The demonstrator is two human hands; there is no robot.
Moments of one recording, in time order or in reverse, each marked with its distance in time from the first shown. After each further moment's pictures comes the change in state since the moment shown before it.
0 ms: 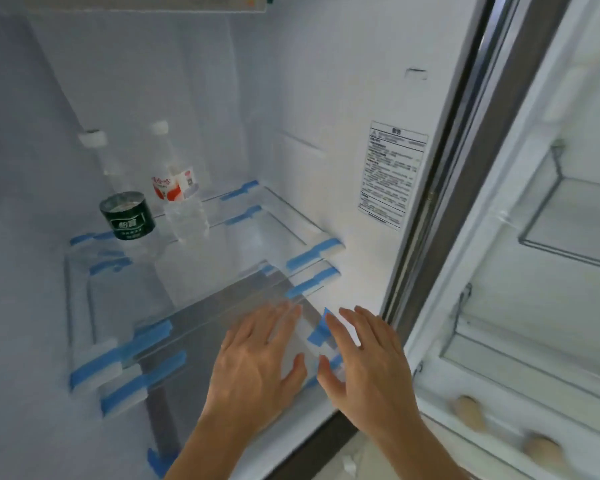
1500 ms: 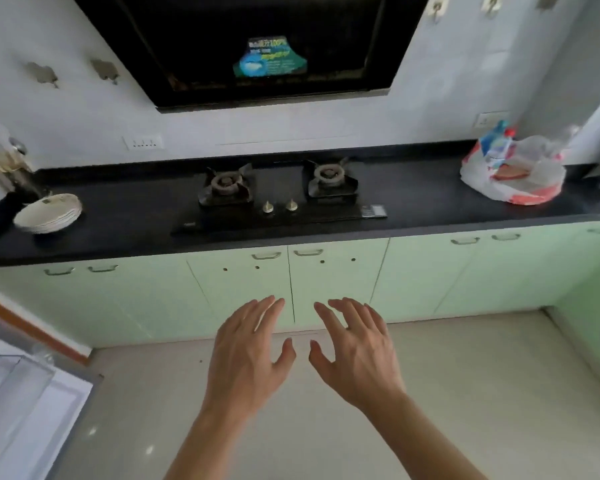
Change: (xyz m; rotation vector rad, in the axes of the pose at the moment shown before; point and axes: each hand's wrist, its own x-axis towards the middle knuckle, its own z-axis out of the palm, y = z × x) left_hand -0.329 0.421 -0.042 -0.717 -0.601 1.697; right_hand -0.542 -0.204 -0.233 -0.886 0.417 1.833
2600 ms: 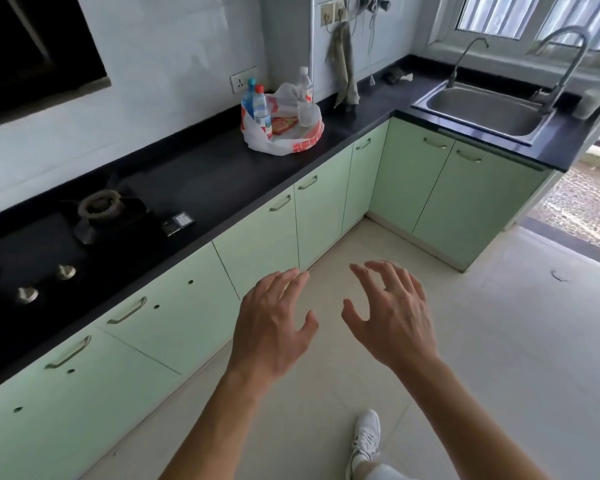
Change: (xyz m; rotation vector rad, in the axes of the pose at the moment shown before) left_hand 0.128 0.244 0.132 -0.183 -0.288 0.732; right_hand -0.082 0.216 -0.099 -0.325 0.127 0.805
